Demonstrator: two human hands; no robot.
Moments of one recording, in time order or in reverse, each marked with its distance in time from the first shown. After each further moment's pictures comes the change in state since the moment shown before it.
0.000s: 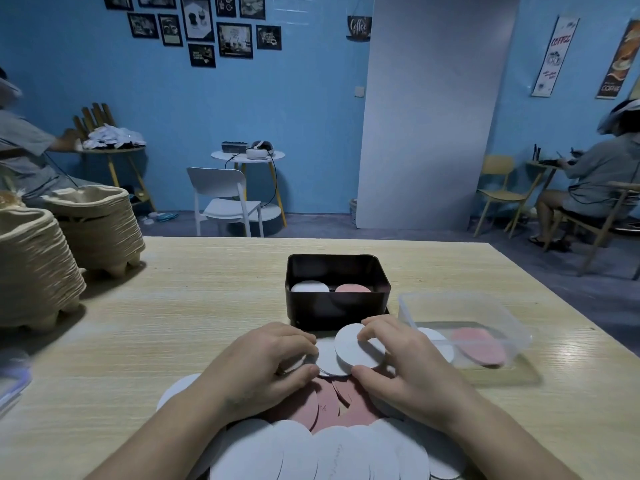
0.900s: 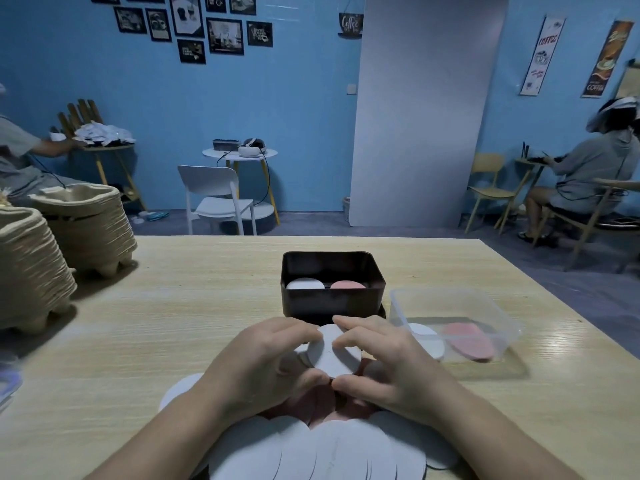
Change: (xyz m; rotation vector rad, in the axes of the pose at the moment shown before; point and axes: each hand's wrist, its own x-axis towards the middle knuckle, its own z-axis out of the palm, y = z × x) left_hand 0.003 0.005 0.007 -0.014 0.203 0.198; right_hand 0.005 -0.003 0.009 0.099 0.047 -0.233
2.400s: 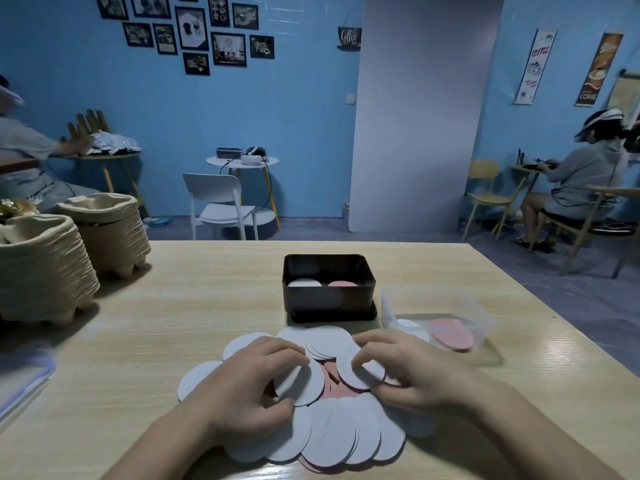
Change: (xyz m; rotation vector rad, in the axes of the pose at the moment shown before) left_hand -0.042 0.031 -0.026 0.000 -0.257 -0.200; right_hand -0.030 -0.008 -0.042 -0.160 -0.346 0.070
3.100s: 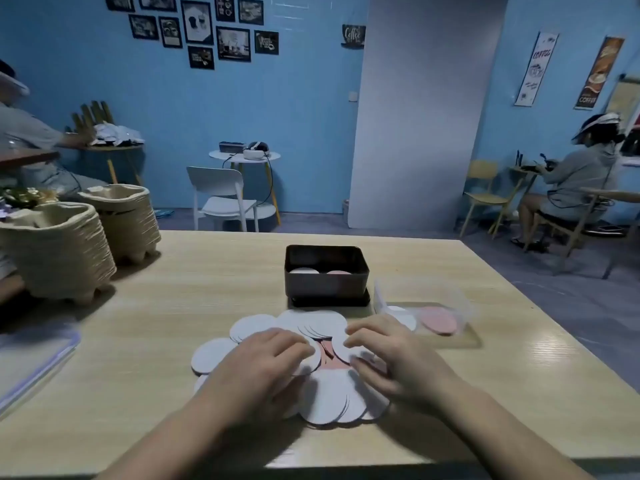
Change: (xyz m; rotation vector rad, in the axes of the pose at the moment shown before) left_hand -0.020 0.046 0.000 0.251 0.140 0.133; right_hand -0.017 -0.038 0.012 -0.053 0.312 -0.069
